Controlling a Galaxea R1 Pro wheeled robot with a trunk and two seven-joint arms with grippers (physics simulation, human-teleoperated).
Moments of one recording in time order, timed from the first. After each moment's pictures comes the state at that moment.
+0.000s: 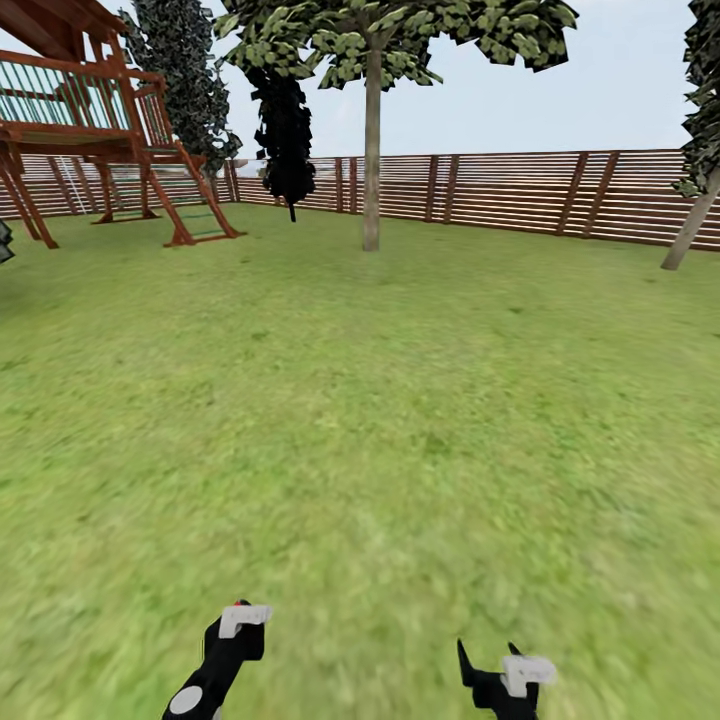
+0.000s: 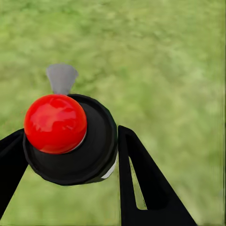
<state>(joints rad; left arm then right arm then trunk) -0.34 -0.07 0.20 -0.53 -0.18 -0.26 -0.09 -0.31 0.04 -0.36 -0.27 0.19 -0.72 0.18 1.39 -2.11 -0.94</state>
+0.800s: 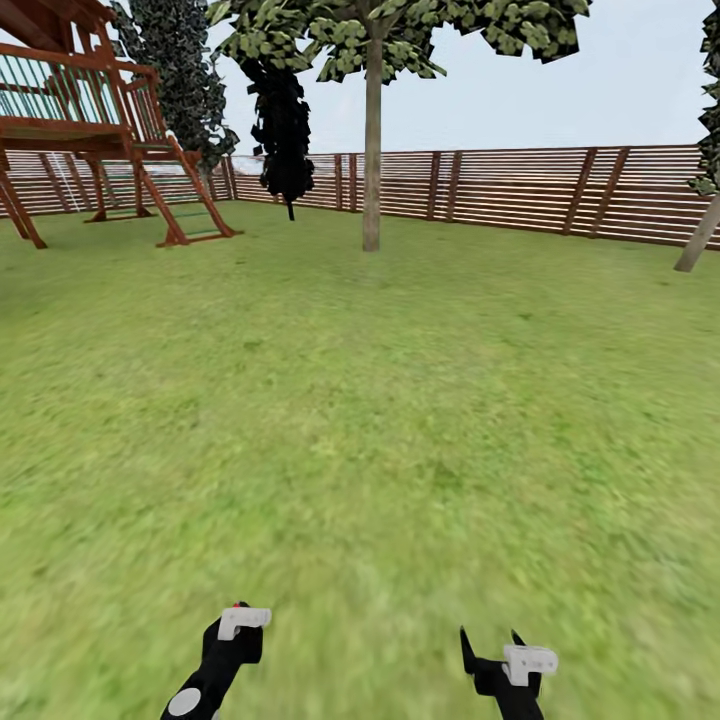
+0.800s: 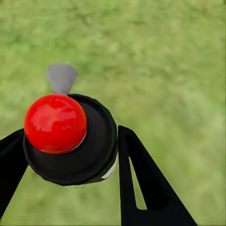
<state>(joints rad) -0.34 -0.06 0.20 -0.53 -0.20 -0.25 -0.09 -0.31 0.04 -0.37 -0.31 0.19 -0.72 0.16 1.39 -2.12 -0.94</state>
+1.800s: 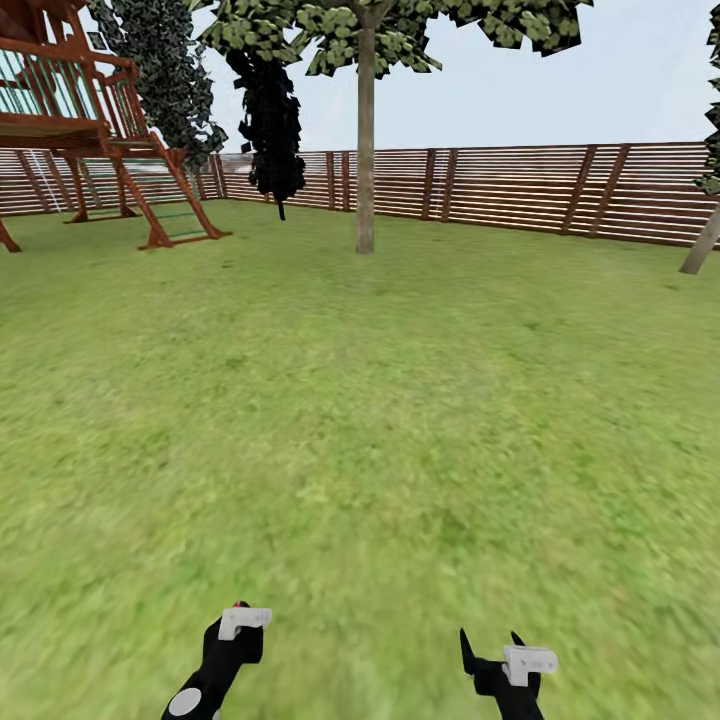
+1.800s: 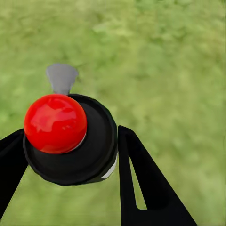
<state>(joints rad) -0.34 -0.06 0.20 -0.53 -0.20 -0.25 -0.09 -0.31 0.04 -0.36 -0.31 0.19 -0.72 0.16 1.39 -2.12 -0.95</state>
